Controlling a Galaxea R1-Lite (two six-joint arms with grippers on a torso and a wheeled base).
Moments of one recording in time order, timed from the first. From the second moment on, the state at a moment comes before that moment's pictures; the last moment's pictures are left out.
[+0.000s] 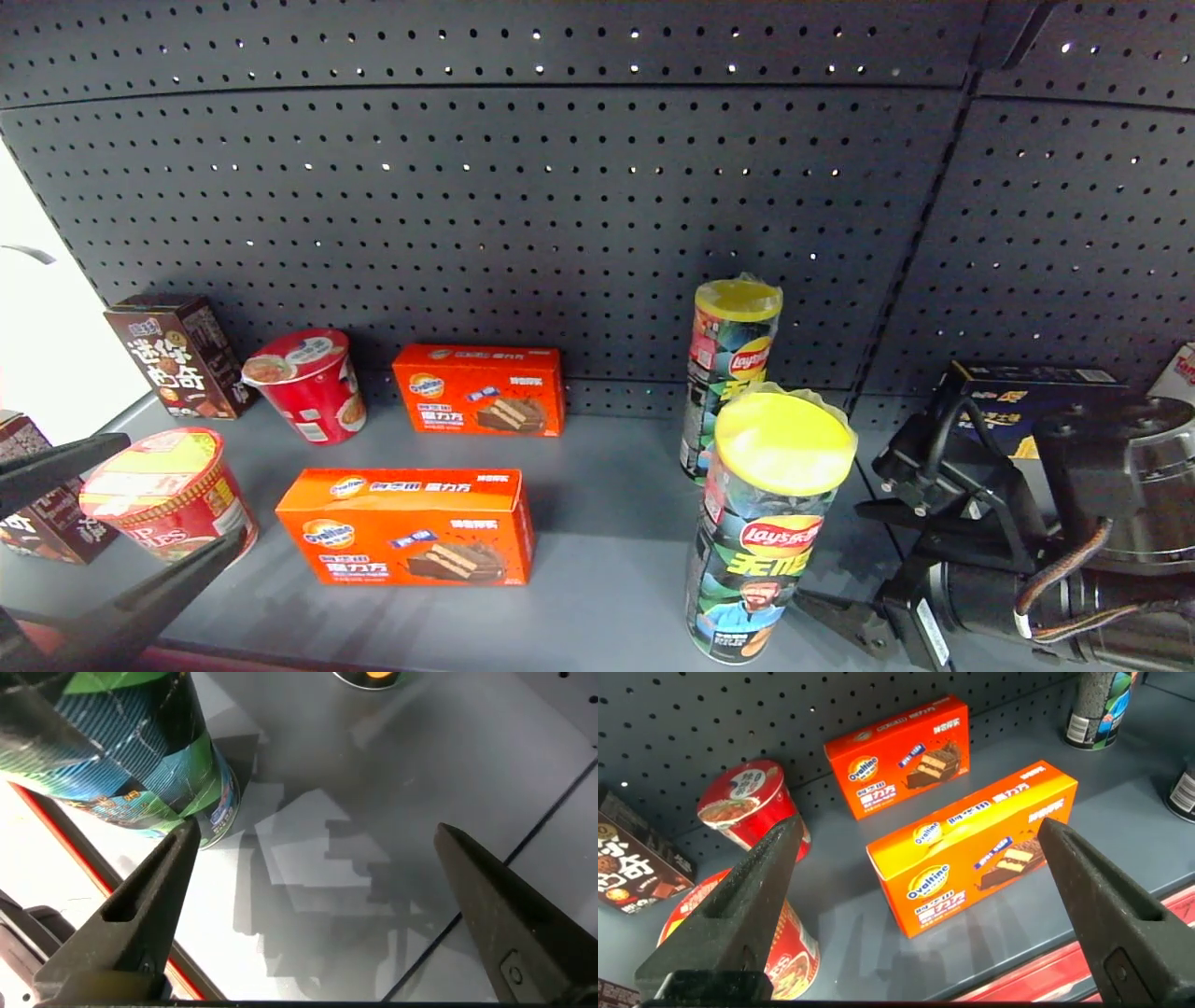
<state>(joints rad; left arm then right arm) 0.05 0.85 -0.36 -0.38 -0.45 0.24 0.66 1.42 -0.58 -0.26 -0.03 -0.15</state>
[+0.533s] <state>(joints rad) 0.05 0.85 -0.36 -0.39 -0.45 0.24 0.65 1.39 -0.57 -0.26 -0.03 -0.14</state>
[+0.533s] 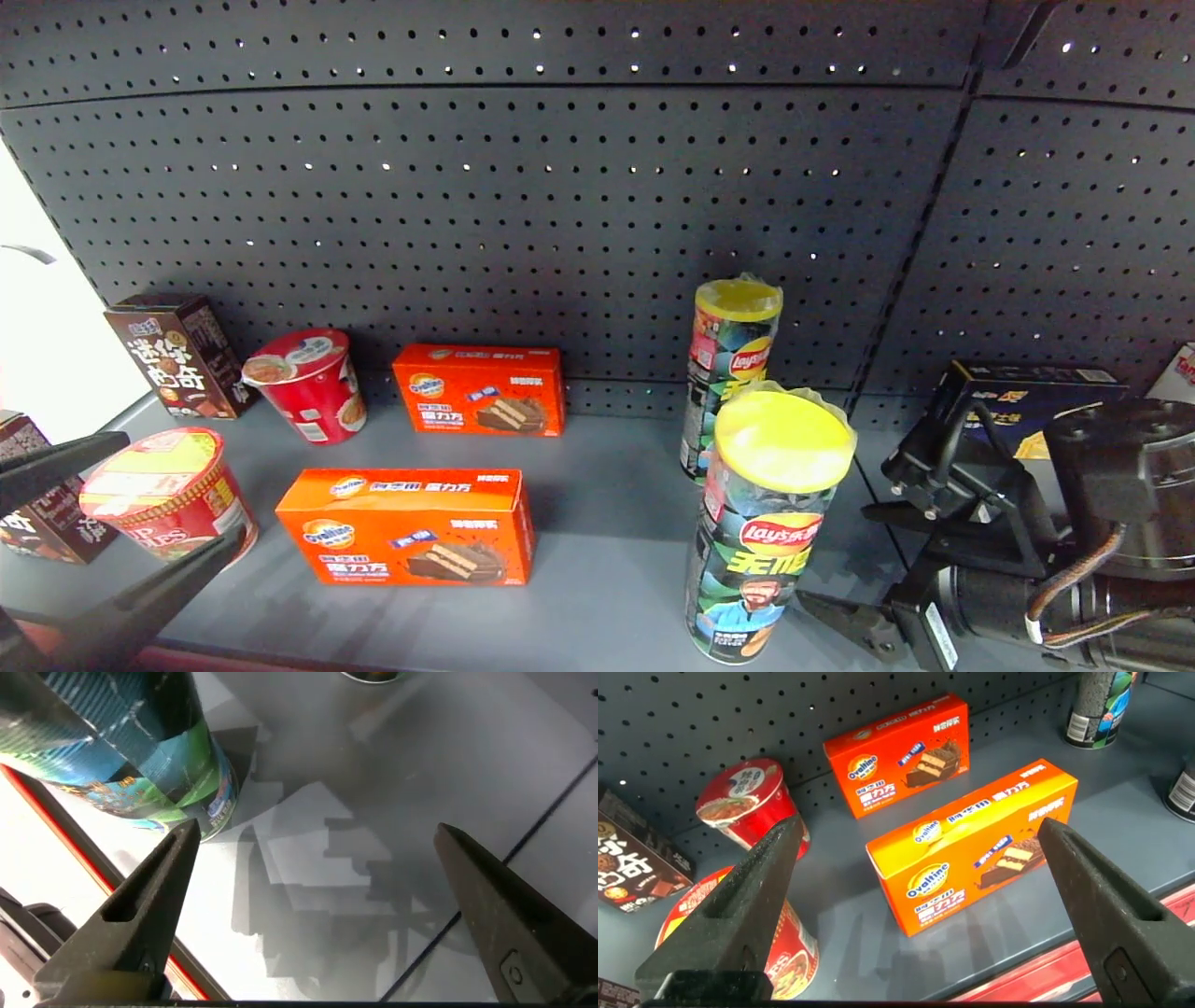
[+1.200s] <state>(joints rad) 0.04 1.07 -0.59 -0.41 -0.49 0.25 0.52 1.42 -0.68 -0.28 -0.04 -0.14</state>
